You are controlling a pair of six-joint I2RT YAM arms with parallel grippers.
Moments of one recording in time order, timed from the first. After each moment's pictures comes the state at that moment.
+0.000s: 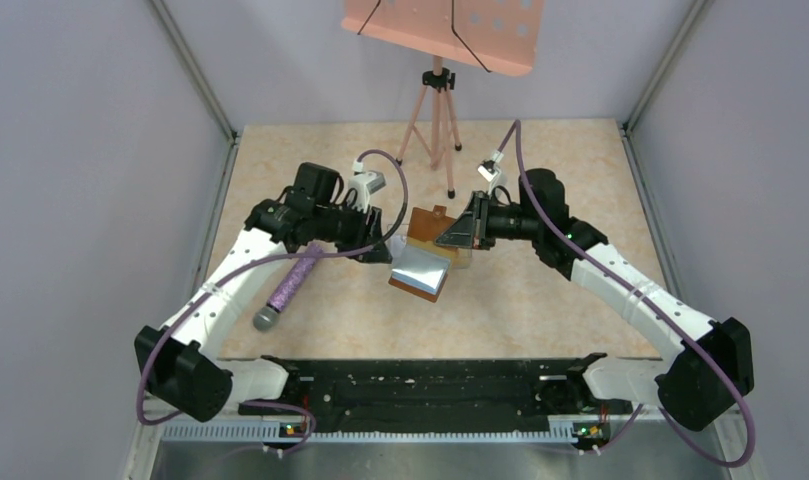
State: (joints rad) left arm -0.43 1.27 1.22 -0.82 0.59 -0.10; right arm 0.54 1.21 0.97 -0.15 -0.68 0.78
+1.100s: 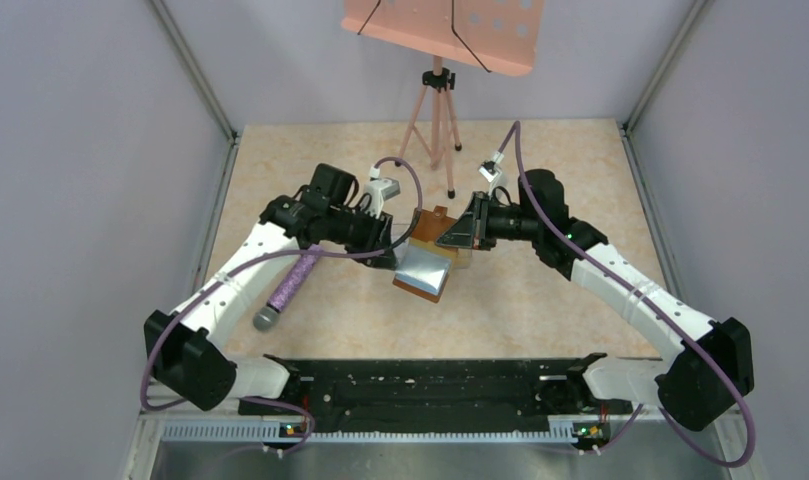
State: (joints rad) left arm -0.49 1.33 1.24 -0.84 0.62 -0.07; right arm 0.54 1.21 0.97 -0.17 -0.66 0.77
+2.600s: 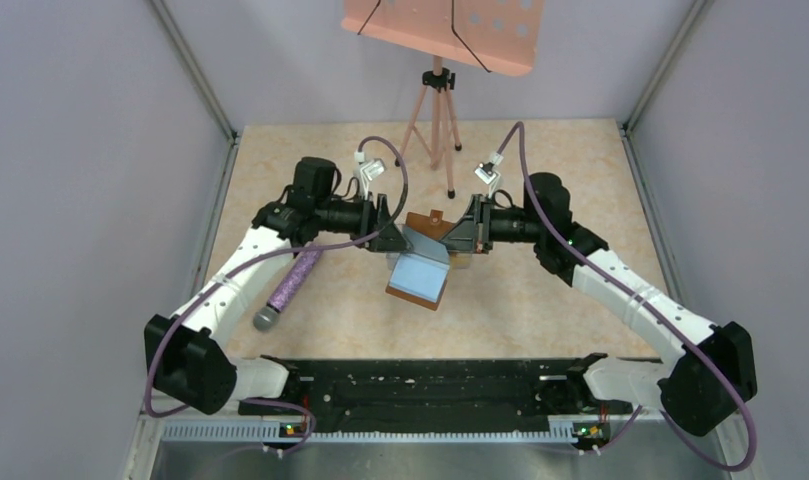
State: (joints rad) left arm -0.40 1.31 1.15 -0.52 0.90 -0.29; right arm 0.54 1.18 0.92 -0.02 -0.81 0.83
